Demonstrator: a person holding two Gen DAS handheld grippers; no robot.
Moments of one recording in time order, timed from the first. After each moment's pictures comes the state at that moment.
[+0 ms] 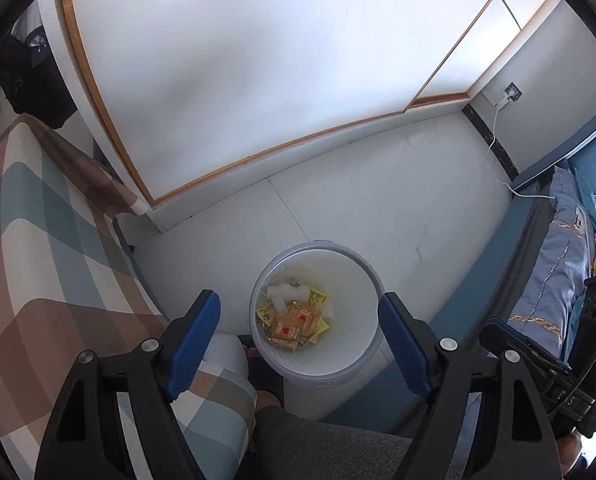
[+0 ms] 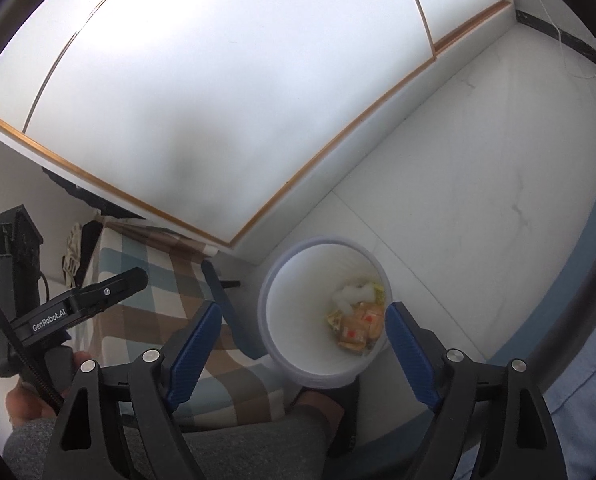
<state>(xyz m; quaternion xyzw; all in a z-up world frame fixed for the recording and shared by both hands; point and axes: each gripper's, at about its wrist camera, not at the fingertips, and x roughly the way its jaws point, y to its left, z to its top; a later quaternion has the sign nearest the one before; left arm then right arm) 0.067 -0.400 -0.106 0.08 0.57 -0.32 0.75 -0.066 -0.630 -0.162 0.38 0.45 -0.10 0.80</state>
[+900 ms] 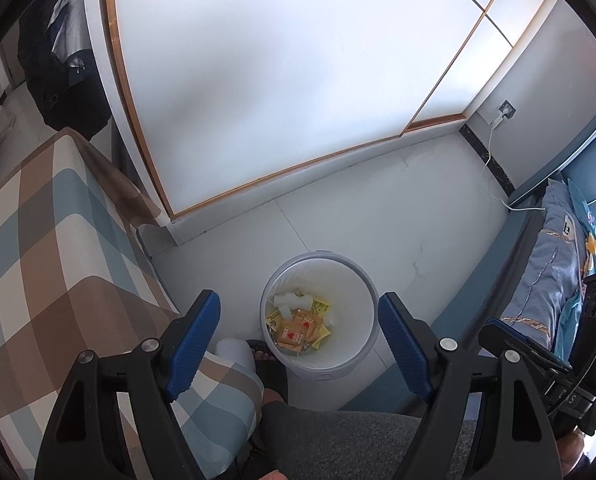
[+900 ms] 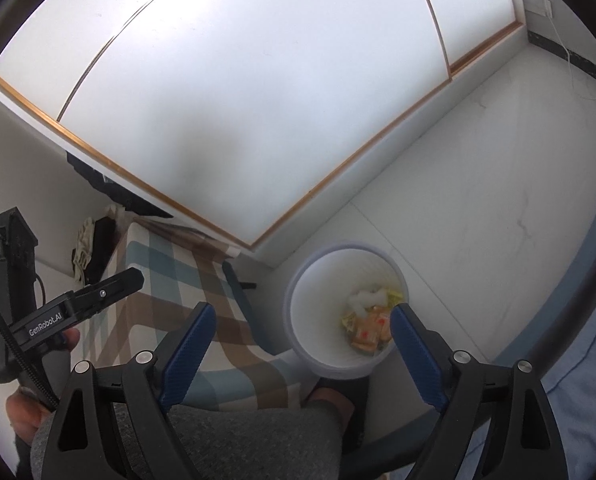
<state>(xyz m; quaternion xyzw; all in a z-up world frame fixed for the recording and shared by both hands) 0.053 -0.375 -0.085 0.07 0.54 -0.32 0.78 -0.075 -0.609 -0.125 0.36 0.43 -0.08 0.82</state>
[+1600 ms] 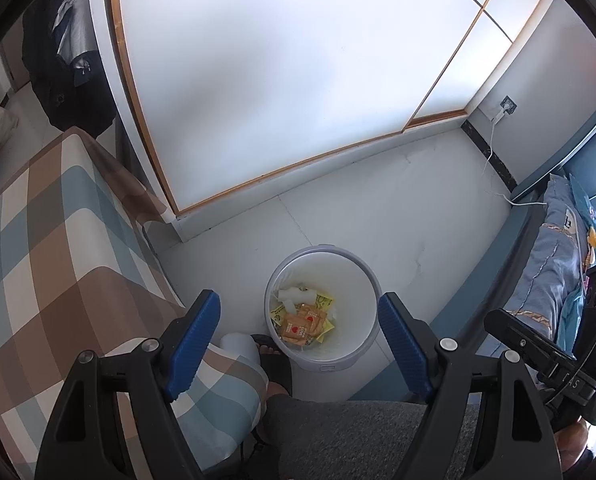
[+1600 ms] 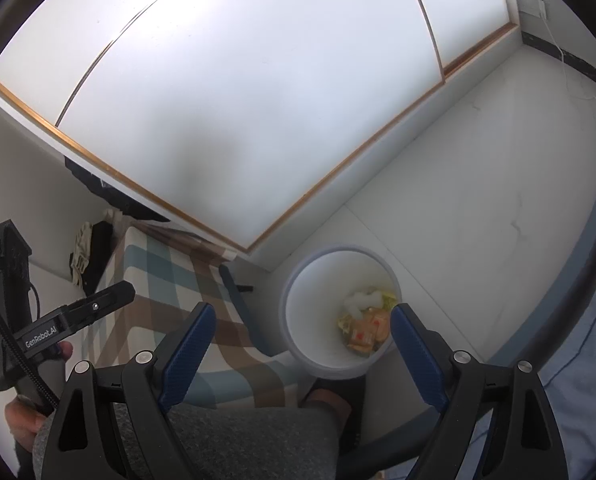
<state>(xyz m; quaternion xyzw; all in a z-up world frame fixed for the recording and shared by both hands) 0.045 -0.373 -0.078 0.08 0.54 -0.31 0.78 -0.081 -0.614 -0.122 0.36 0.43 -0.09 0.82</state>
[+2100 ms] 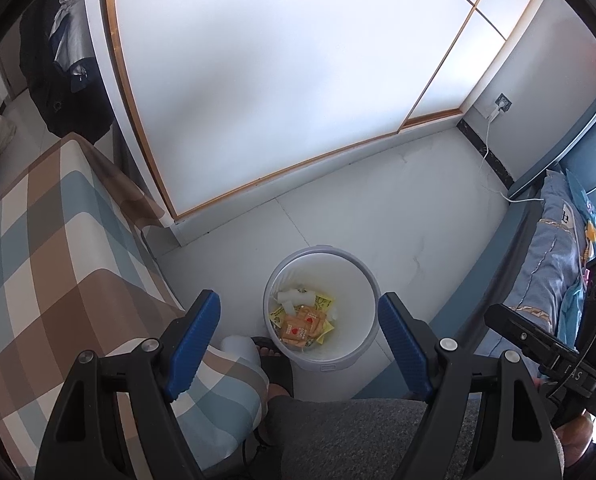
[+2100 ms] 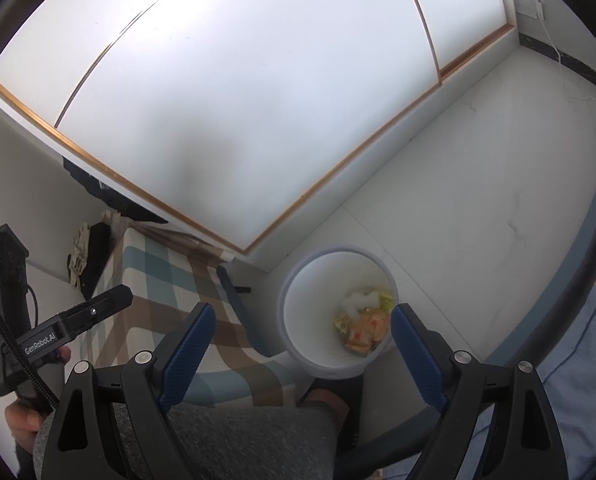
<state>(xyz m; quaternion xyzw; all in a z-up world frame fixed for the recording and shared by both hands) 0.041 -0.371 -0.075 0.08 0.53 -0.32 0.78 -0.083 -0.613 -0.120 0.36 0.43 -0.10 0.82</state>
